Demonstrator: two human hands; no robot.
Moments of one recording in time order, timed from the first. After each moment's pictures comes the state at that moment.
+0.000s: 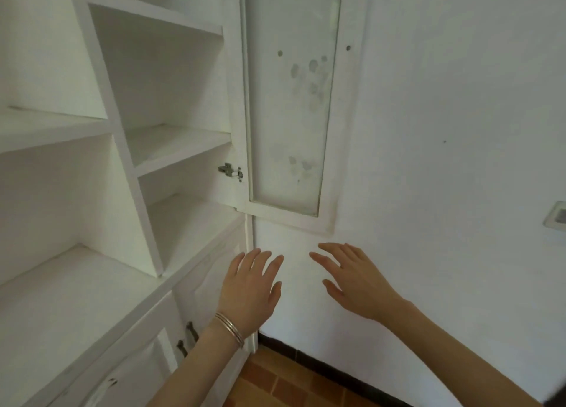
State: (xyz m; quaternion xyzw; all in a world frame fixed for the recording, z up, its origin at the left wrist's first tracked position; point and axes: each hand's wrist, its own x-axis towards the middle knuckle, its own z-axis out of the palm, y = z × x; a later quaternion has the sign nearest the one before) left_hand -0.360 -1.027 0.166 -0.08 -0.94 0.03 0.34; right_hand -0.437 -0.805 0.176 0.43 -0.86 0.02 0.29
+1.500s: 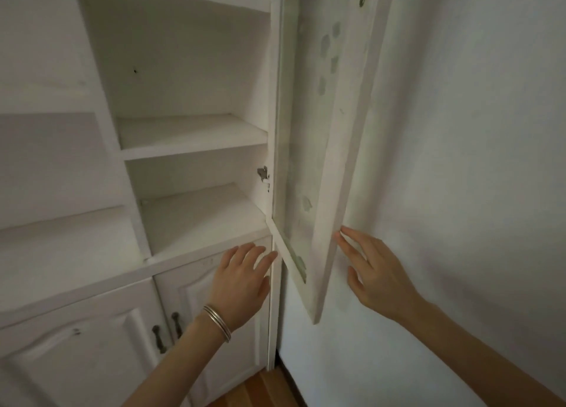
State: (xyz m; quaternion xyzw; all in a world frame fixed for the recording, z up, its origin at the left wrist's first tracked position) left_hand -0.561 -0.952 0.166 0.18 -0.94 0.06 0.29; right_hand -0.755 -0.773 0.204 0.64 -0.68 0.19 0.30
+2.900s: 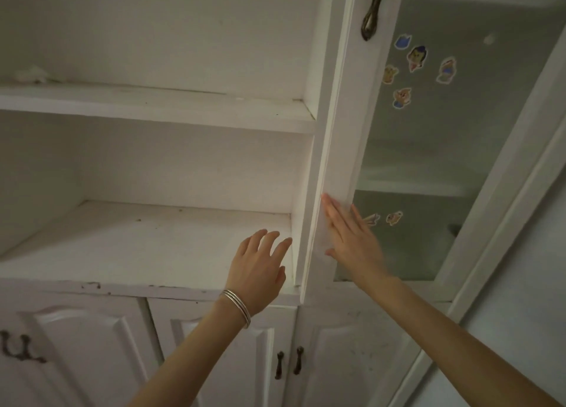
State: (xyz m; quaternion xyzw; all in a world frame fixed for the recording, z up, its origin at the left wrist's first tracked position) left_hand -0.390 -1.150 0.186 0.44 -0.84 0.17 0.27; right_hand -0.598 -1.150 0.218 0.74 -0.57 0.05 0.36
